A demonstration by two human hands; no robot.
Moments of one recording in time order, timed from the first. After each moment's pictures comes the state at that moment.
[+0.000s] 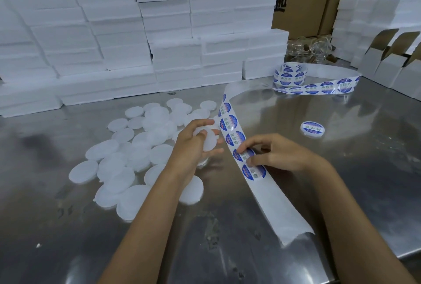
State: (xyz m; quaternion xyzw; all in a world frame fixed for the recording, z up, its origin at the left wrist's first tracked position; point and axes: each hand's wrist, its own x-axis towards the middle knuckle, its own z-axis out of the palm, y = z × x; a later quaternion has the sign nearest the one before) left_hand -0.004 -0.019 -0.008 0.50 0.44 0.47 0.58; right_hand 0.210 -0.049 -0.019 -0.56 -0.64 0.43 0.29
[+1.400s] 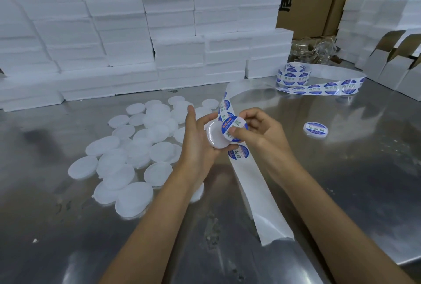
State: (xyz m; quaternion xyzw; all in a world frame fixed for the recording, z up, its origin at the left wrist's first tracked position) left_hand 0.014 -0.022 -0.004 0.32 0.32 0.51 0.73; right_hand 0.150 -0.052 -0.009 -0.44 -0.49 0.41 0.63
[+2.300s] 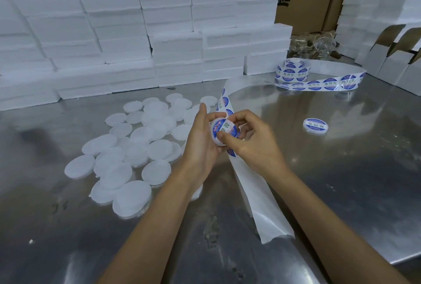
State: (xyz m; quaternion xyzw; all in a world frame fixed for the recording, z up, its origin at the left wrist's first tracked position) left_hand 0.023 -0.027 -0.002 0.38 0.35 0.49 0.70; right_hand 0.139 -0.049 -0.023 -0.54 -0.58 0.22 0.56
